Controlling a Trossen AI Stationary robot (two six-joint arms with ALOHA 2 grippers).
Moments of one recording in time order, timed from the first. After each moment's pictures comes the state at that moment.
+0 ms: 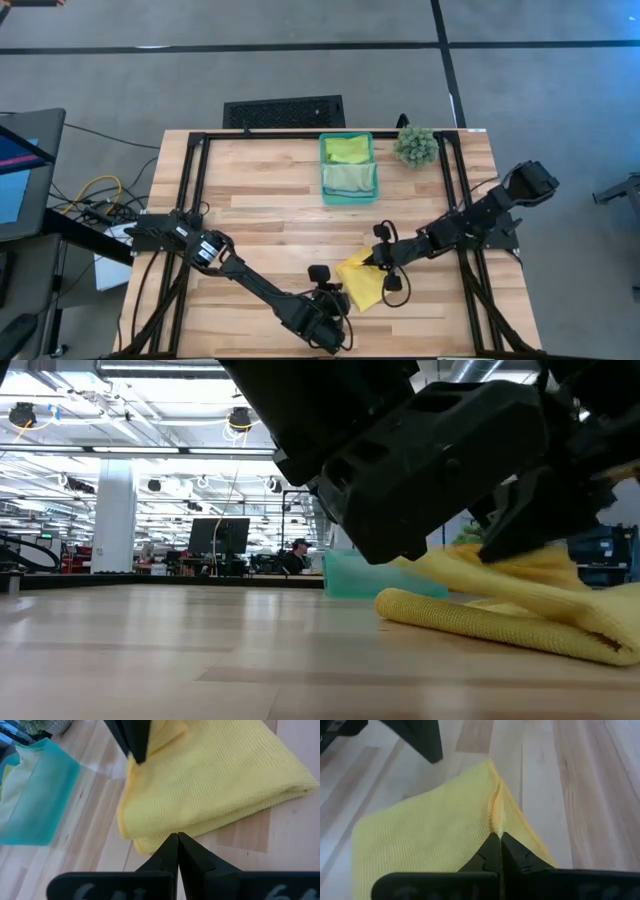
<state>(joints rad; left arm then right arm) -0.58 2.41 1.94 -0.78 -0.87 -0.53 0.43 1.46 0.46 0.31 0.18 0.18</state>
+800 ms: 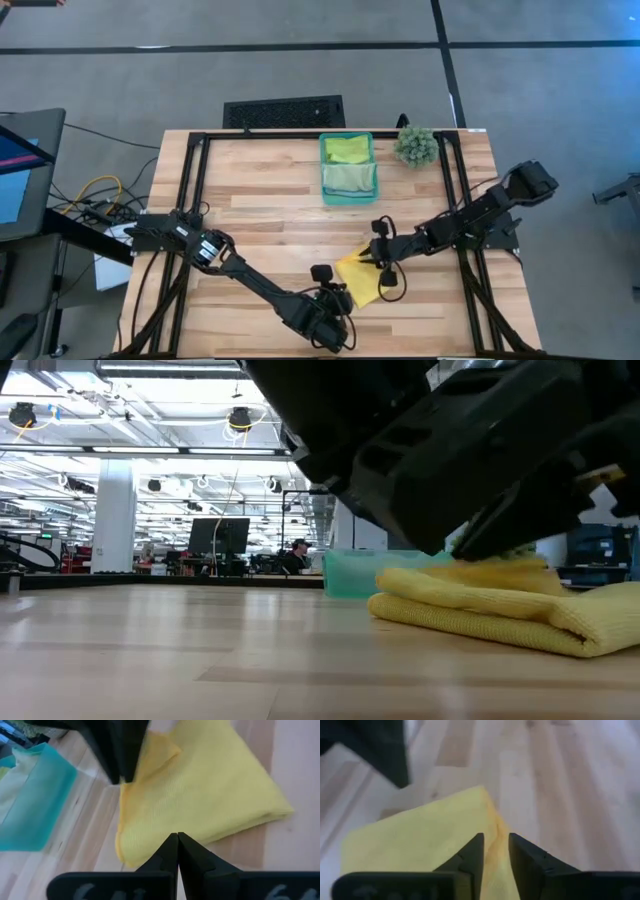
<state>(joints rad) -0.57 2.41 1.94 -0.72 -0.87 -0.52 0.39 1.50 0.46 0.36 0.19 0.15</state>
